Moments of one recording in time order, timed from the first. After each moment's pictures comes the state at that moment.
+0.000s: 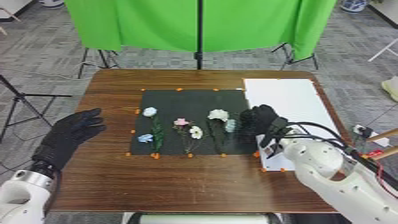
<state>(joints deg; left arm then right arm) 127.3 -53.3 -107.5 -117.9 45.5 -1.8 1.3 -74.4 -38.3 45.7 -98.4 -128.5 6.2 5.2</state>
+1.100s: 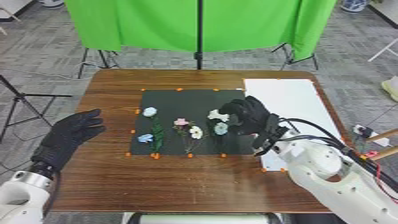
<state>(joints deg) 127.7 -53.3 -107.8 -117.9 45.5 -1.8 1.2 -73.9 -39.6 45.2 -100.6 -127.0 16.1 -5.6</state>
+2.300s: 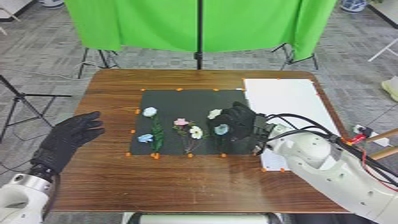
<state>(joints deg) 129.2 -53.2 -108.1 -118.2 45.4 -1.8 1.9 -62.4 -39.6 34.2 -94.6 -131.4 9.7 -10.8</state>
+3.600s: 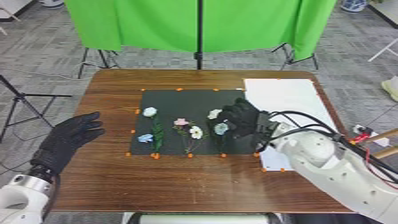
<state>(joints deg) 129.4 -53.4 -108.2 -118.2 45.5 -1.8 2.0 -62.1 -38.9 34.3 -94.1 -132.0 13.4 -11.5</state>
